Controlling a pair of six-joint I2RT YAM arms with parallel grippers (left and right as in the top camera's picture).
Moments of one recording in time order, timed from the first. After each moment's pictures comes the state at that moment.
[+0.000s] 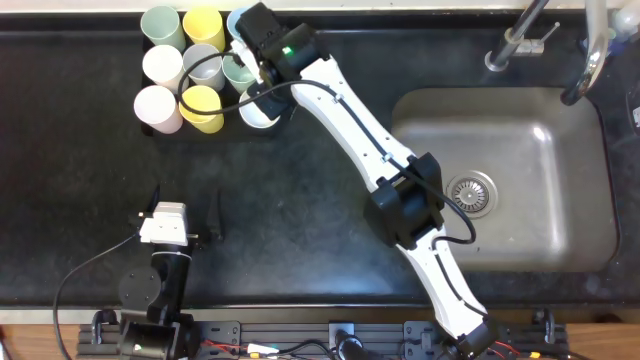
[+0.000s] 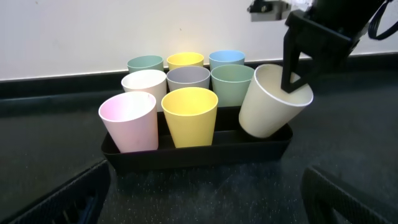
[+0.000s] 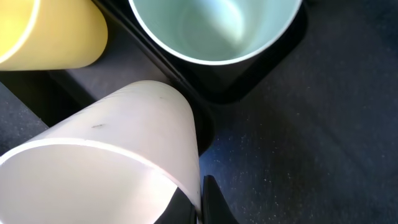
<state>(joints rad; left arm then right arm) -0.10 0.01 0.01 -0.08 -0.03 0.04 0.66 2.47 2.51 -1.26 -0.05 -0.10</state>
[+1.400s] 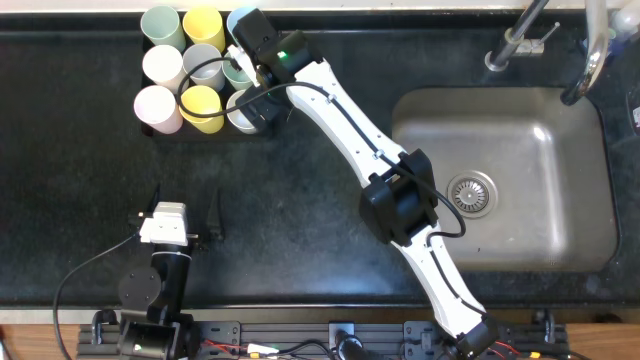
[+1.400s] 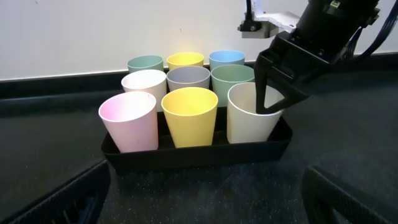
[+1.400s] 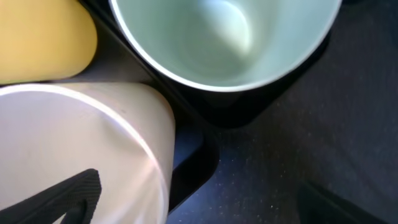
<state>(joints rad) -0.10 0.01 0.01 -0.08 -0.03 0.04 0.66 2.52 2.51 -1.21 -0.04 -0.11</state>
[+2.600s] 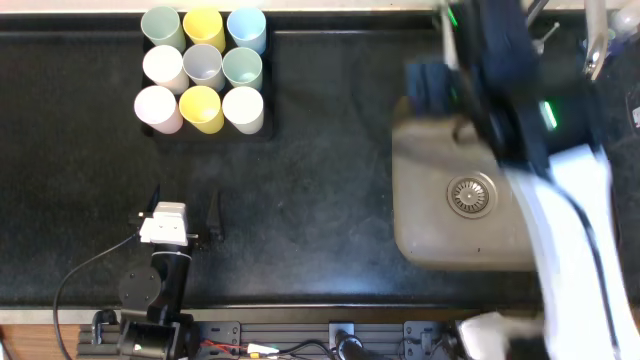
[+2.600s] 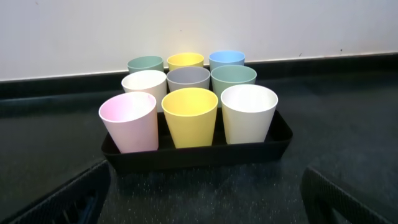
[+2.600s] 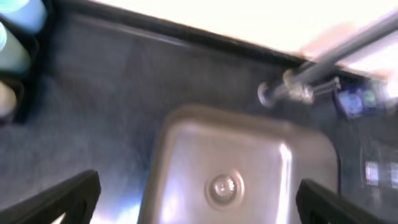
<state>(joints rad) -0.10 0.01 0.01 -0.08 -0.03 0.04 0.31 1.52 1.93 -1.31 0.25 0.06</state>
